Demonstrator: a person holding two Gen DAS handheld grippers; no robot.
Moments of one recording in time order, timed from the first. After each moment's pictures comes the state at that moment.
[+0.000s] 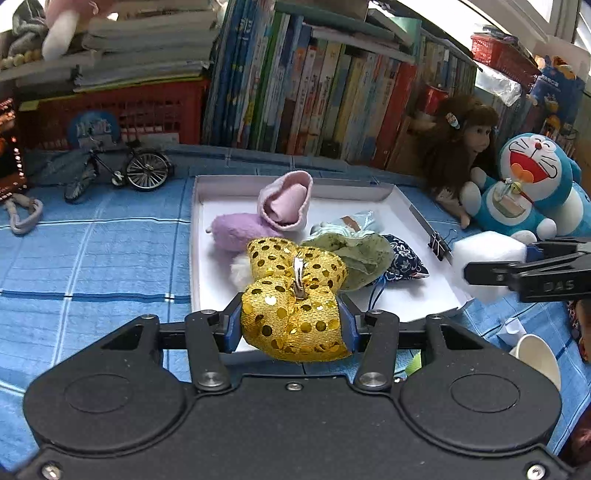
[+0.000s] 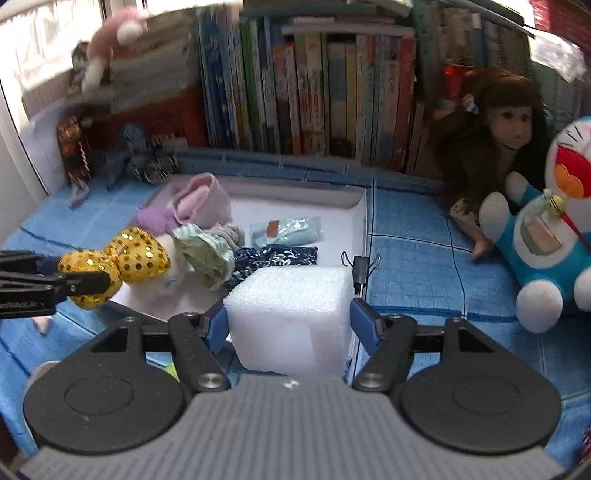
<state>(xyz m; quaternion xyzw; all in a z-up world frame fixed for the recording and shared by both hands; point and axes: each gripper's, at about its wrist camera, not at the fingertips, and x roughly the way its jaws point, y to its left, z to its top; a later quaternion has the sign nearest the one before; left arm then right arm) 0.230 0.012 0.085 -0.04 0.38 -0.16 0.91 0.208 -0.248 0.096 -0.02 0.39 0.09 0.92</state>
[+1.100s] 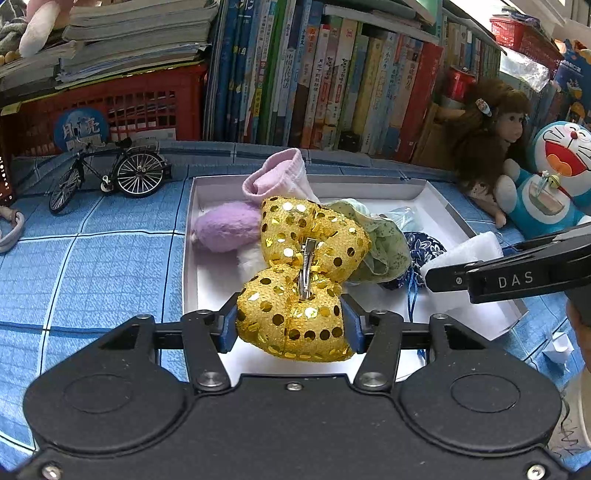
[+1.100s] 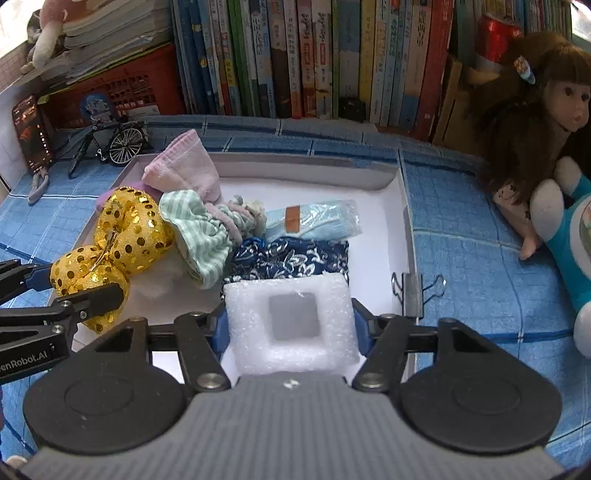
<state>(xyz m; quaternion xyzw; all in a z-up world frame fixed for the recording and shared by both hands) 0.283 -0.006 0.053 -0.01 0.39 -0.13 0.91 0.281 -0.215 0.058 0.00 0.45 0.07 0.89</state>
